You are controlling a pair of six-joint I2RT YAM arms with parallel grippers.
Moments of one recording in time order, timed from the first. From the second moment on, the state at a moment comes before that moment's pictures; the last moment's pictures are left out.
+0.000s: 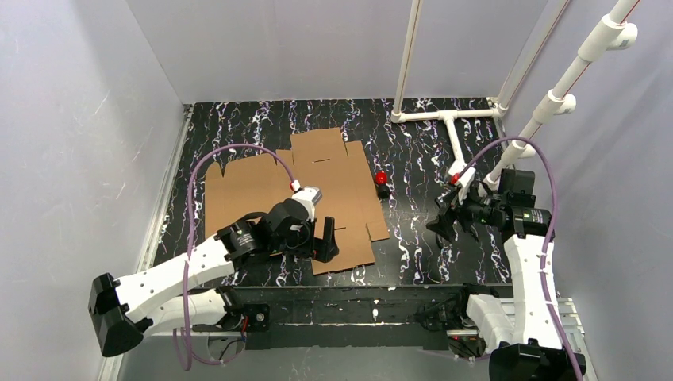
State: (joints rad) left arm -0.98 0.97 0.81 -0.61 -0.06 -0.64; right arm -0.11 0.84 0.89 -0.90 -0.88 -0.72
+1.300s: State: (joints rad) left arm -0.96 0.88 0.64 -0.74 -0.41 -1.10; right arm 0.53 1.75 1.25 -0.42 -0.05 -0.26
